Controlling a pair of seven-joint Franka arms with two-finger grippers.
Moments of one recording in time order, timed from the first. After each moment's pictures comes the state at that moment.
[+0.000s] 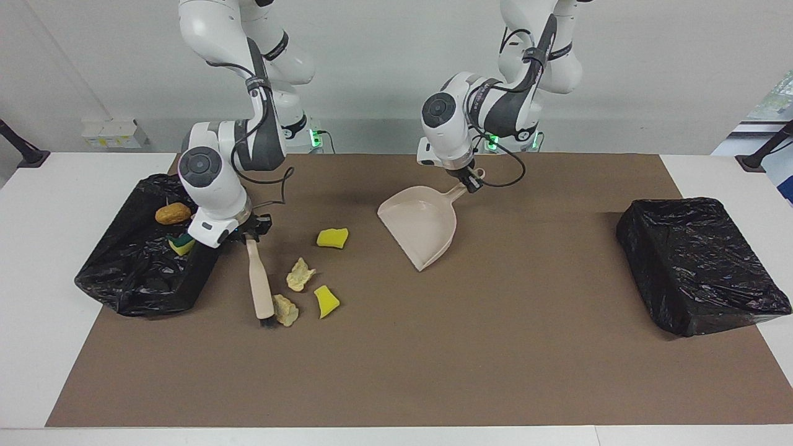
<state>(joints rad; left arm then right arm) -0.63 0.06 -0.10 -2.07 0.14 1.75 0.31 -0.17 0.20 0.23 -1.96 -0.14 1.94 -0.18</state>
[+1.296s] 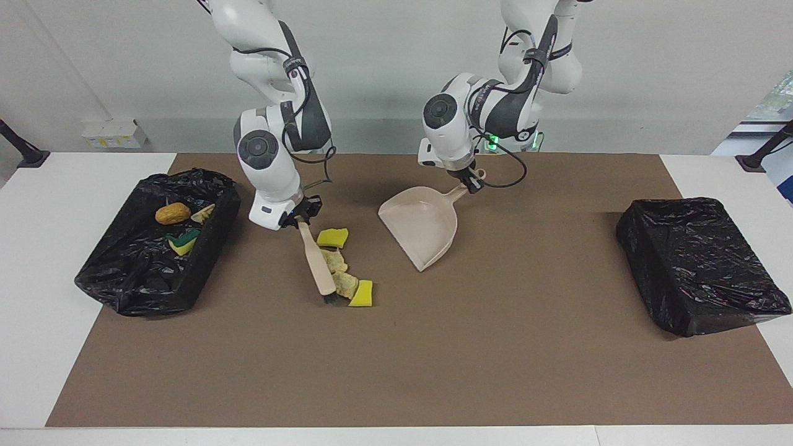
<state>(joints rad) -0.62 0.06 -0.10 -2.08 0.14 1.75 0.31 -0.01 0.13 0.25 -2.06 0.03 1.96 -0.14</state>
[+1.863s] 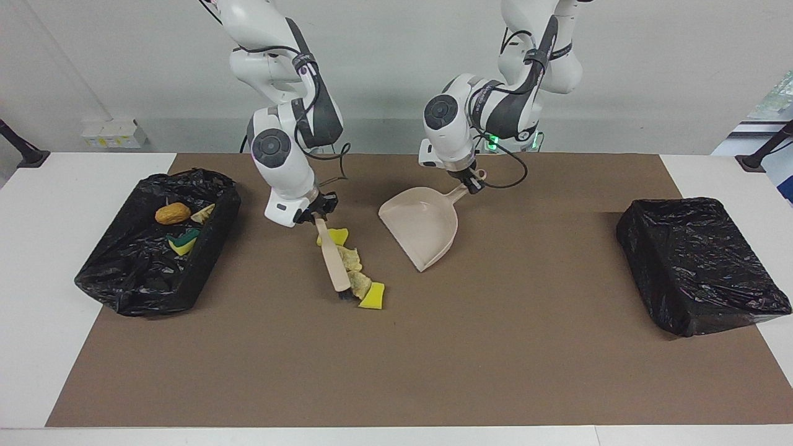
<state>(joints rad) -0.62 0.06 -0.10 -2.08 0.14 1.76 0.31 0.04 0.13 0.25 -2.06 0.10 1.96 -0.11</state>
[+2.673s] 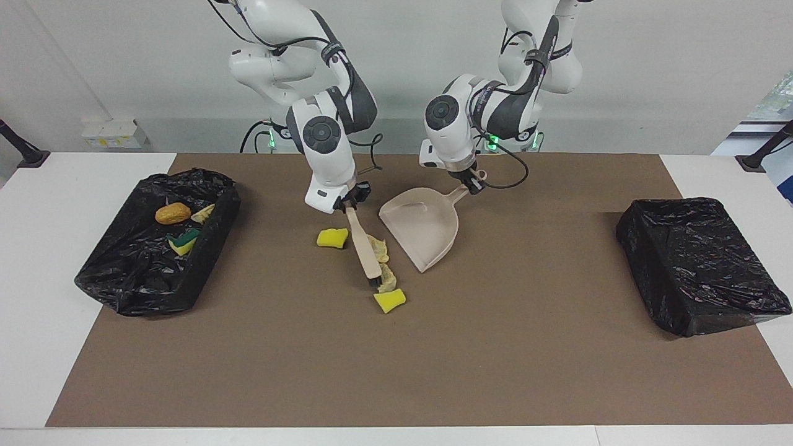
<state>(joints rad) -0.62 0.06 -0.09 -2.08 0.14 1.76 0.31 0.20 0.11 0.26 -2.07 0.15 1.96 0.09</state>
